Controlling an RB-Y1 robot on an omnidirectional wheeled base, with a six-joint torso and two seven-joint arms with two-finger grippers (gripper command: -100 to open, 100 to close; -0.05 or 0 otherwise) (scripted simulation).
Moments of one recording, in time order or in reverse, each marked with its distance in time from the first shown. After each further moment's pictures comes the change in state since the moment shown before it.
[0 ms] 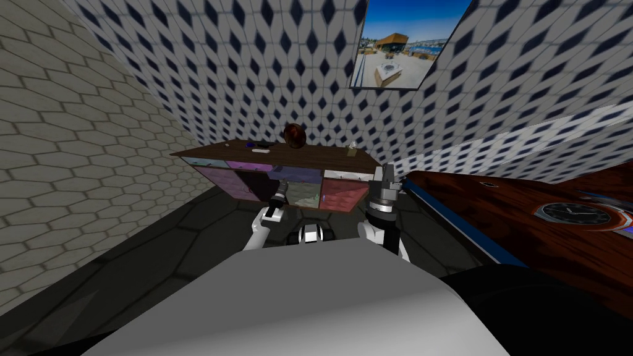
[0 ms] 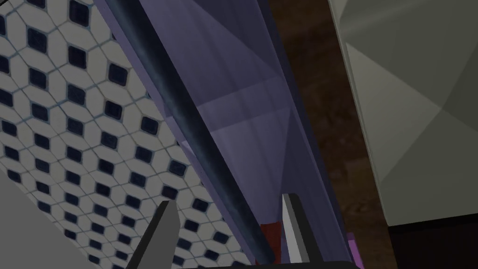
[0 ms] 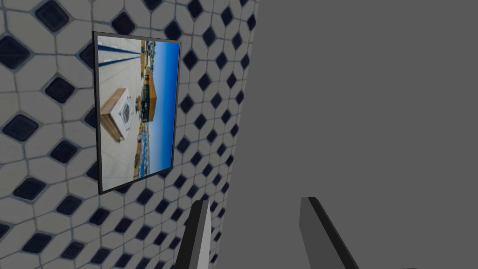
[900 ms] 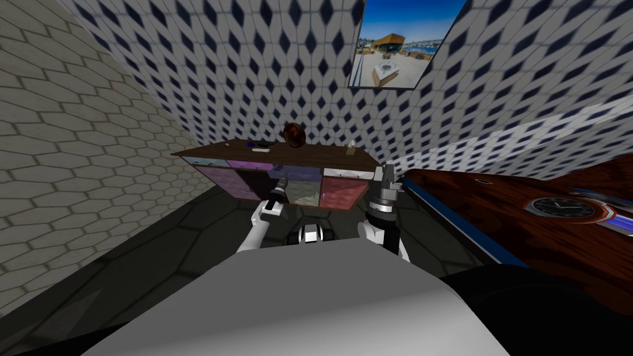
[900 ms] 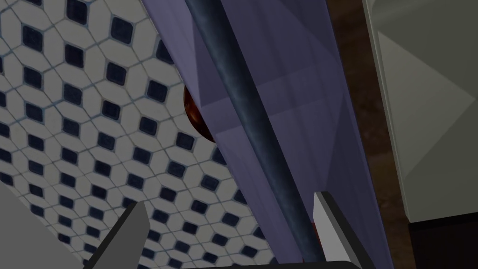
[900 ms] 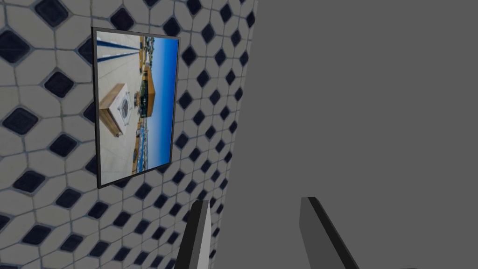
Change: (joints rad) left arm -0.065 0.027 -0.008 -0.071 0.008 0.156 0.038; right arm 0.000 0.000 0.000 0.000 0.000 0.000 0.000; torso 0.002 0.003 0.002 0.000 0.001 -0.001
